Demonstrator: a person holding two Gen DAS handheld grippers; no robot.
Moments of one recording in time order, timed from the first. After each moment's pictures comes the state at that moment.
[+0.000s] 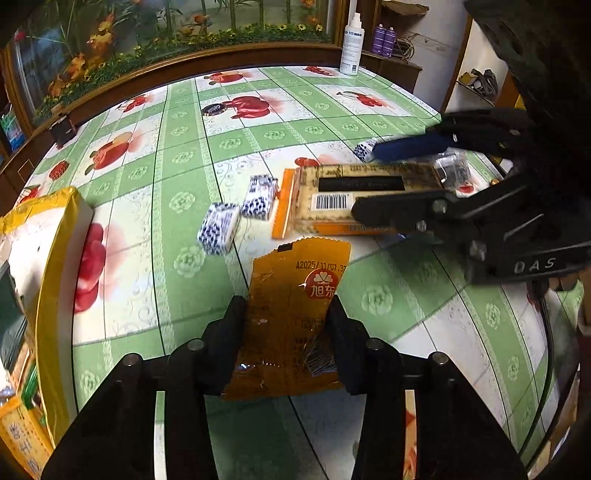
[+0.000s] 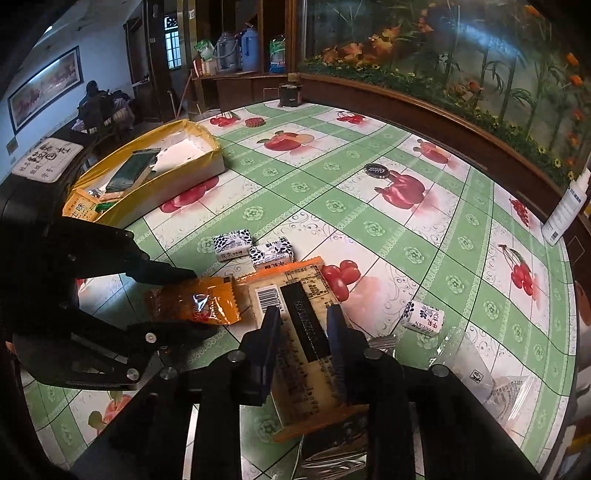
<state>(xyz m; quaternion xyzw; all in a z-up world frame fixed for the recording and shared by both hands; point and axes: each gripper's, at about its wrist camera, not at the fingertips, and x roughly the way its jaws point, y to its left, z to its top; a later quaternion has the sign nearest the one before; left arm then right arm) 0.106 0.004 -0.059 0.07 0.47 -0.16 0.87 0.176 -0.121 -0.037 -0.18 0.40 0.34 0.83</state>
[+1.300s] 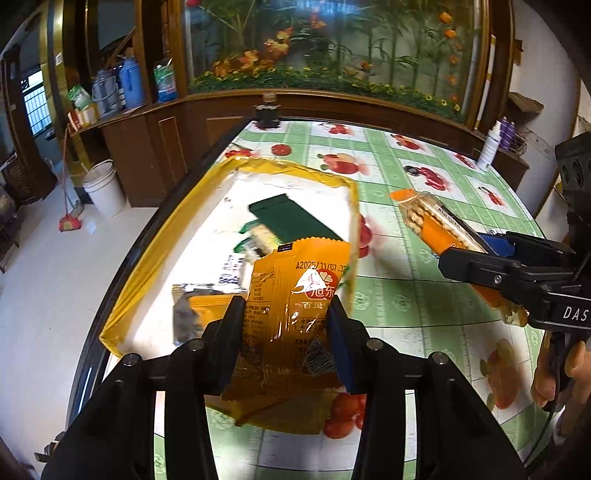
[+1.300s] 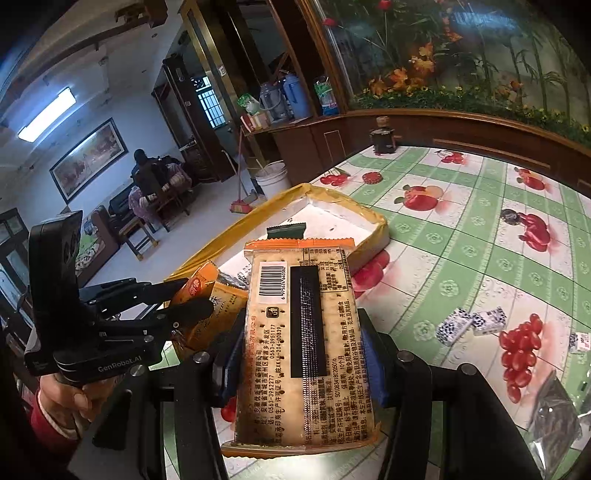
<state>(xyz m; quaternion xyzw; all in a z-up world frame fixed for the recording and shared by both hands) 0.019 0.189 0.000 -0.04 0.40 0.08 0.91 0.112 0.011 0.008 -0.01 0.38 0.44 0.81</state>
